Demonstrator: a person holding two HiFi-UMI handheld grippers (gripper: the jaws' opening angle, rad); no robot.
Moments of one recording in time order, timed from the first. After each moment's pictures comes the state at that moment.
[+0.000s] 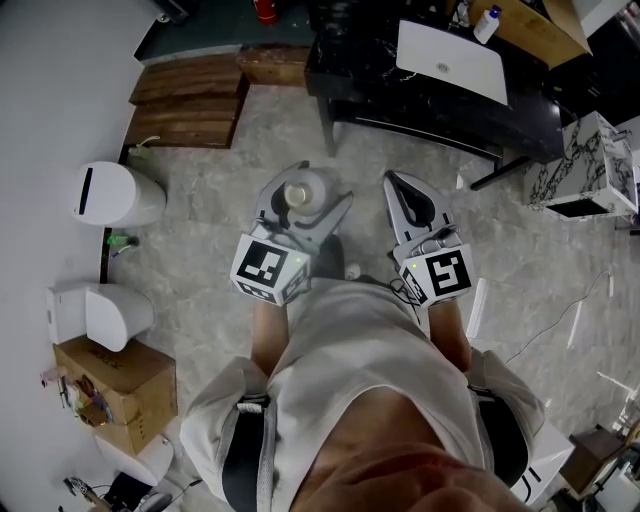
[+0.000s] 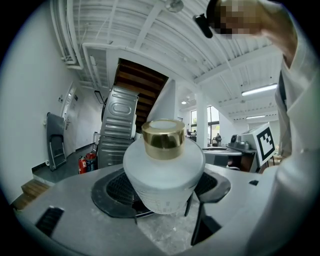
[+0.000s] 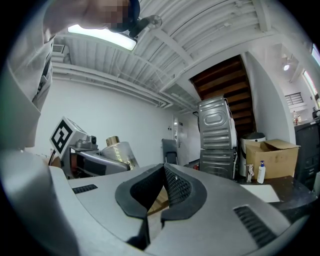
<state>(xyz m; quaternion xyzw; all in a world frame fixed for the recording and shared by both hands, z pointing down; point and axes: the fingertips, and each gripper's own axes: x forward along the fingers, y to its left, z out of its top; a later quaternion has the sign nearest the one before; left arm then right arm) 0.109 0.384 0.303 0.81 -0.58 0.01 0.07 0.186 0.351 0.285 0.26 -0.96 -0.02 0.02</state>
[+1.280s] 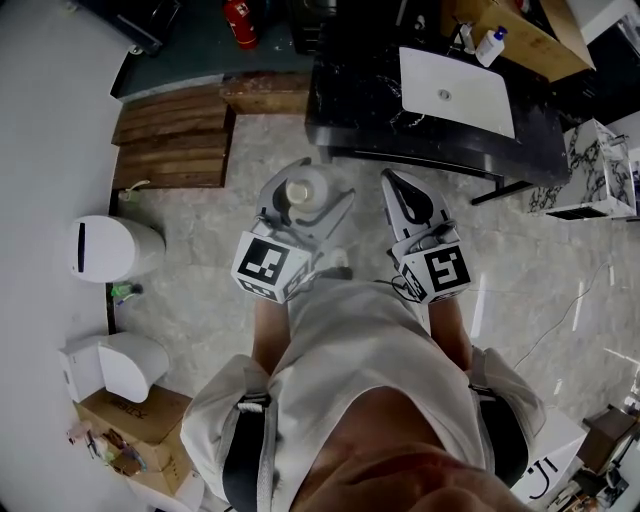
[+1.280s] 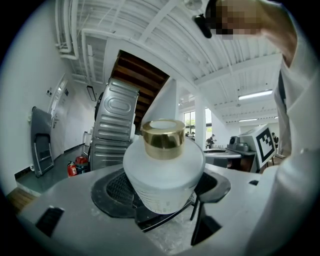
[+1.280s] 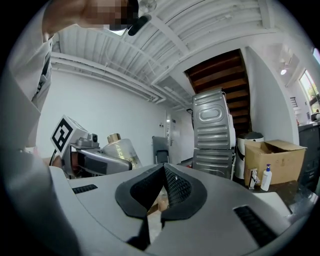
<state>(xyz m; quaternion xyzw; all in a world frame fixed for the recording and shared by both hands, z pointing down) 0.002 0.220 0.305 0.84 -0.53 0.01 0.06 0.076 0.197 0.291 0.31 -0.95 -0.03 0.03</state>
